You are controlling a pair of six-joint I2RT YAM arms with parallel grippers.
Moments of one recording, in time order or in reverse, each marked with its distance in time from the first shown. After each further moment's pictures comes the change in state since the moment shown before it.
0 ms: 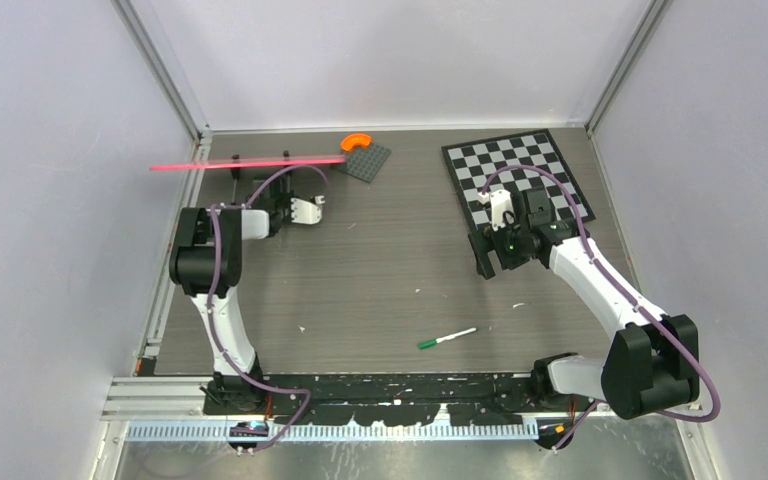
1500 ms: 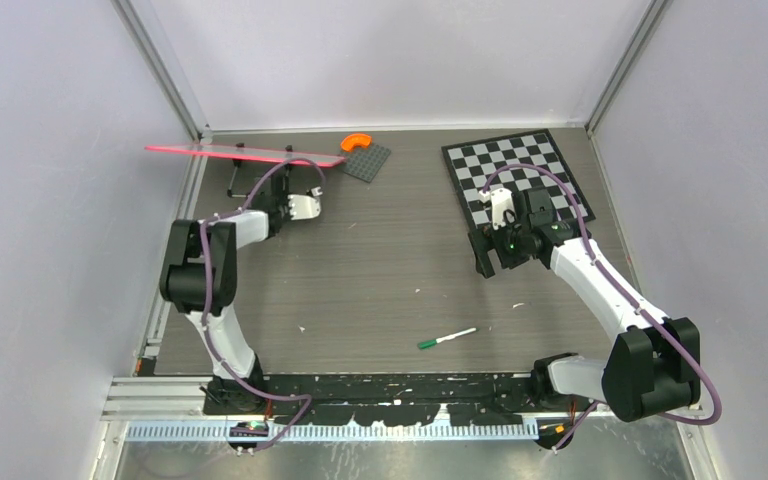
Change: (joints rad) left arm -0.041 -0.193 -0.056 -0.171 -0.166 -0.203; right arm 0.000 -0.011 0.004 0.003 -0.011 0.007
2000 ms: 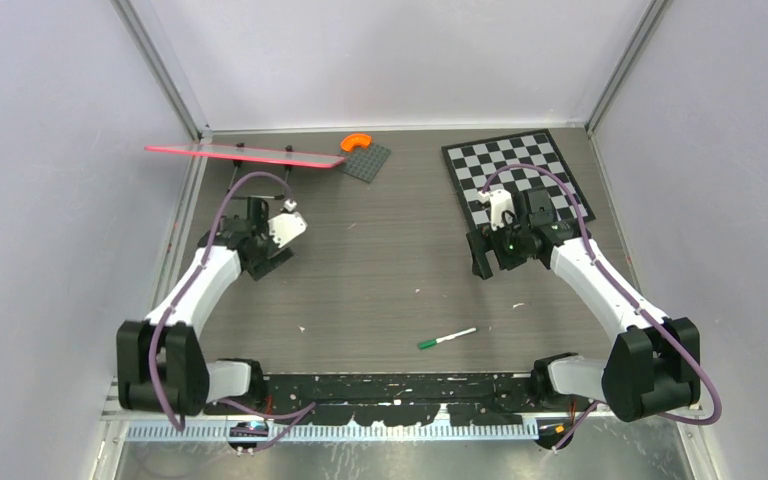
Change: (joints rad) left arm 0.007 -0.528 -0.162 -0.581 0.113 -0.451; right arm 0.000 0.000 0.000 -0.009 -0.053 0.013
